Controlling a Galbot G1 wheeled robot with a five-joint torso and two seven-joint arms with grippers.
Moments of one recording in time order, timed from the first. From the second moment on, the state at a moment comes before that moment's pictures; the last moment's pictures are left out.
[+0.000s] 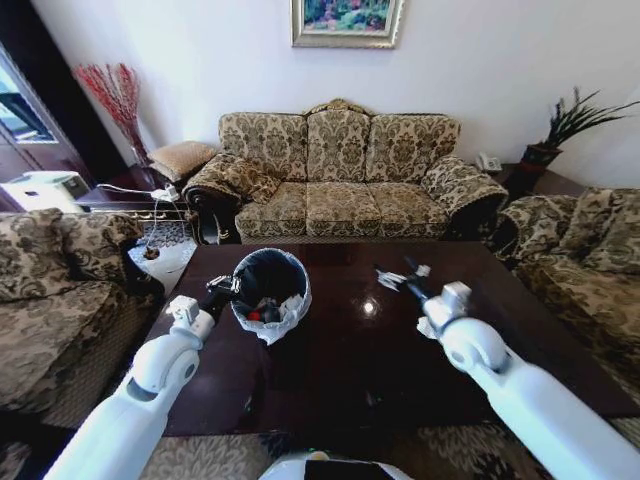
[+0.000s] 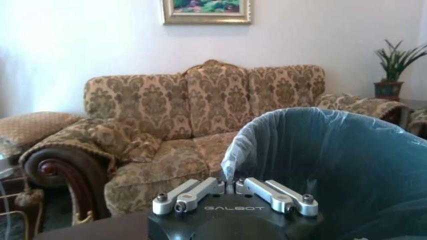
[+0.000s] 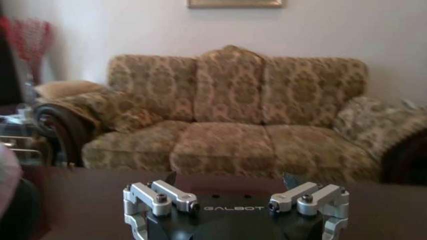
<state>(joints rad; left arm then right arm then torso) 1.36 -0.98 -0.60 -2.19 -0.52 0.34 -0.07 -1.29 0.81 0.44 1.98 0.72 -0.16 0.17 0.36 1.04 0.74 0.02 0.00</state>
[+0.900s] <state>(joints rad) 1.41 -1.01 -0.61 -2.24 -0.51 0.32 -0.08 -1.05 1.07 0.26 1.38 0.64 -0.02 0.02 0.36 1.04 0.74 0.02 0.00</state>
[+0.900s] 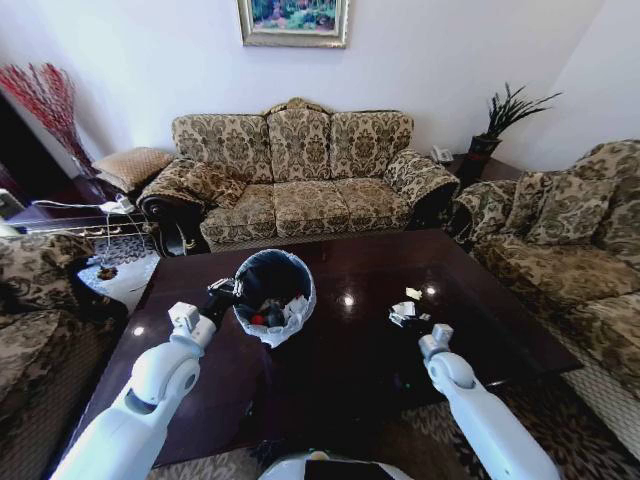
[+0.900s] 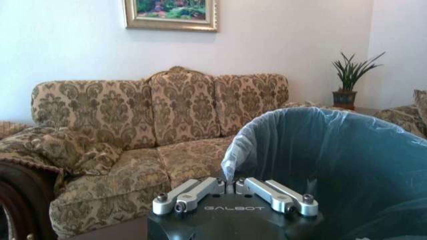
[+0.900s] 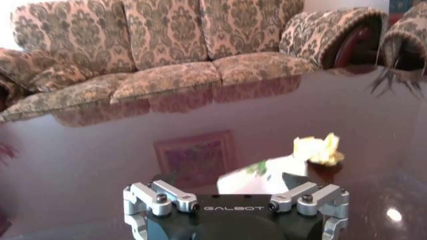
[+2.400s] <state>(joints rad) 1.40 -1.02 -0.61 -2.22 -0.51 0.28 -0.08 -1.03 1.09 0.24 1.33 0.64 -0.03 0.06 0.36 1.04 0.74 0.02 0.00</state>
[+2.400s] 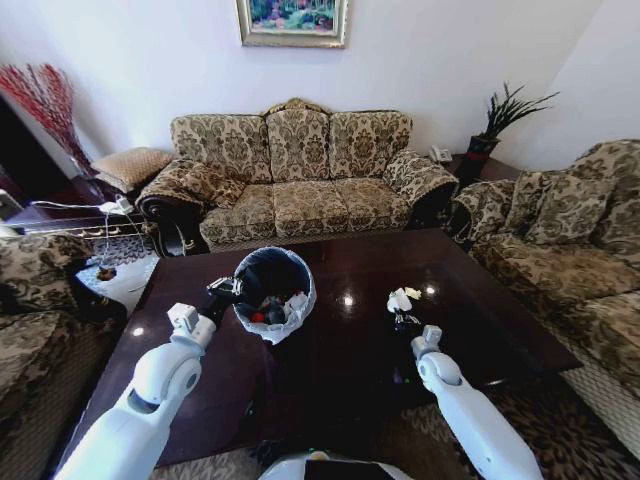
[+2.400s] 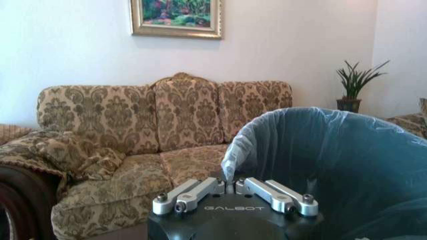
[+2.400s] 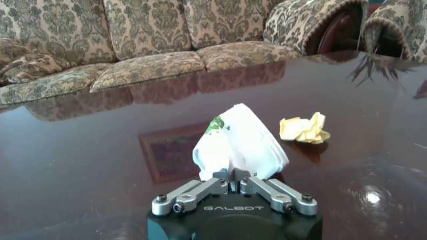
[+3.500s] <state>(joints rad) 1.38 -1.01 -0.57 -2.20 -0.50 0.30 -0.07 -0.65 0.72 -0.10 2.33 1.18 -0.26 0.16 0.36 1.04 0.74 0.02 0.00</state>
